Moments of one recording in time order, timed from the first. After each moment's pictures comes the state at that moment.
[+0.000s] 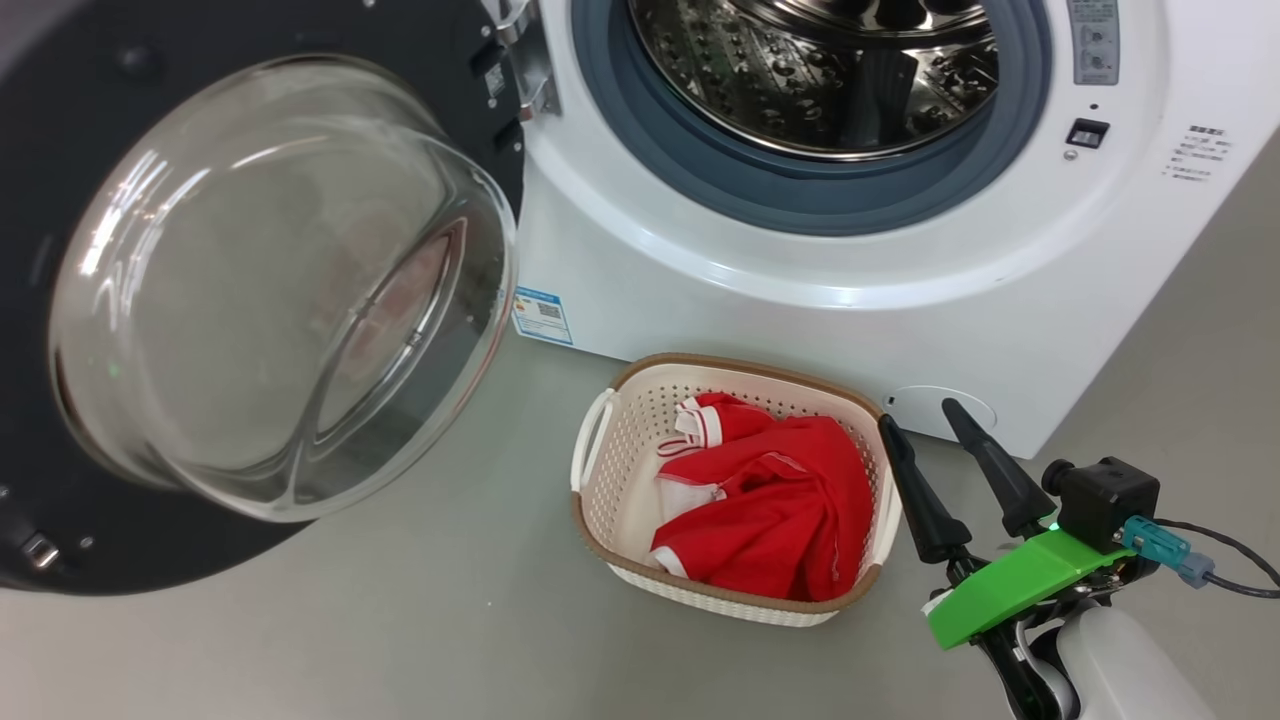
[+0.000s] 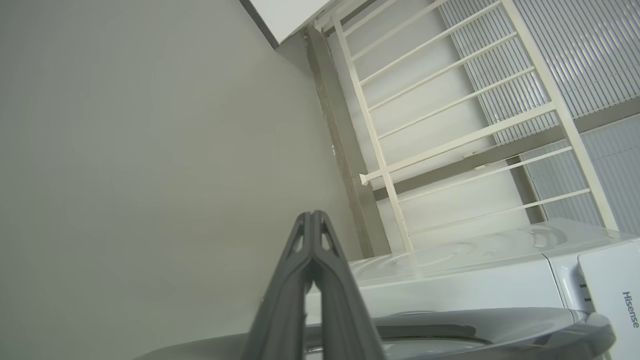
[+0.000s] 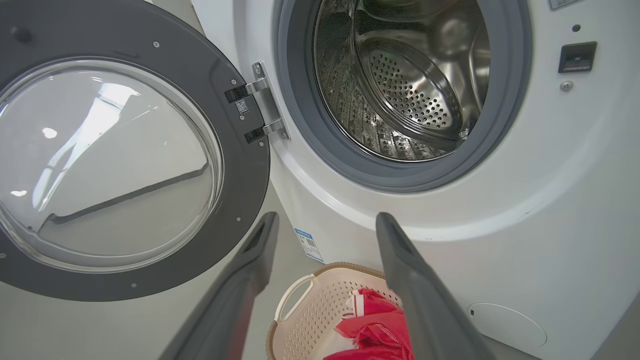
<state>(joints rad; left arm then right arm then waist) -0.64 0.57 0.33 0.69 -1.32 0.14 0.44 -0.27 -0.19 0.22 0.33 0.44 0.13 -0.26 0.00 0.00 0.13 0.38</state>
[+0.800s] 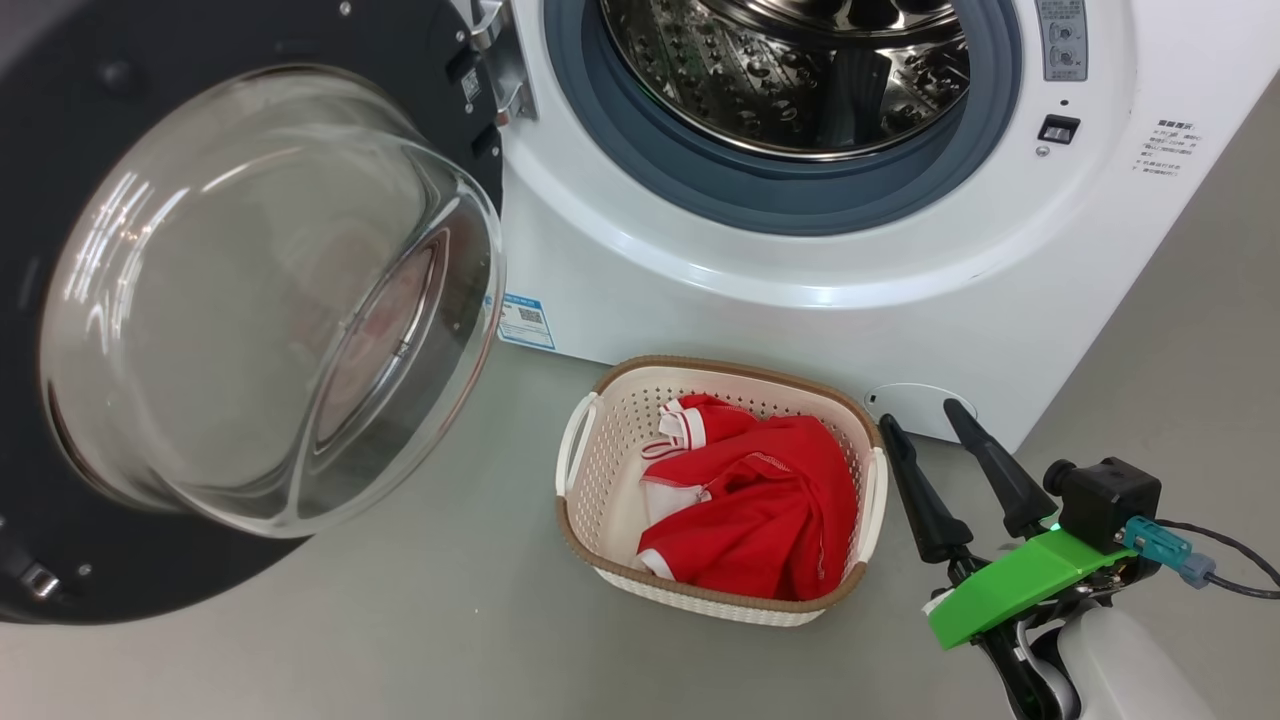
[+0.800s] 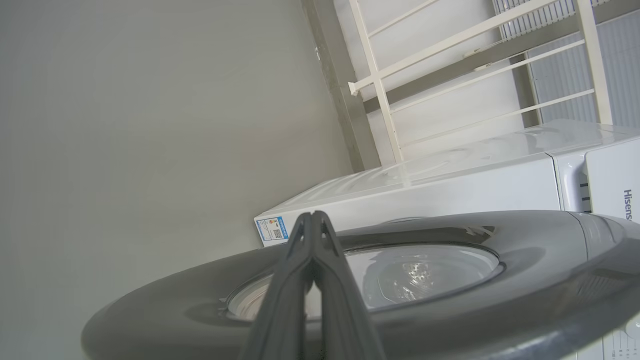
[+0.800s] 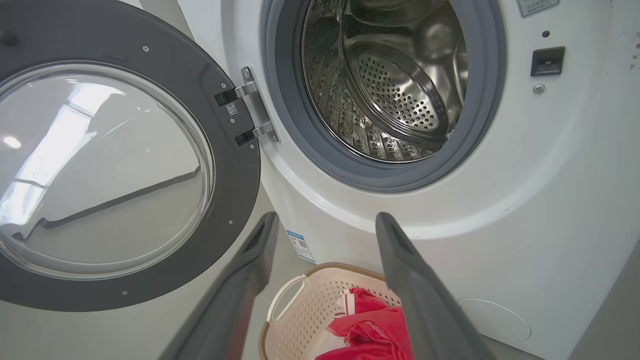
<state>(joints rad) -0.62 0.56 0.27 0.70 -1.38 0.08 0.70 -0.28 -0.19 0.22 0.34 0.44 0.13 -0.26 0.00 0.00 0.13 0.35</state>
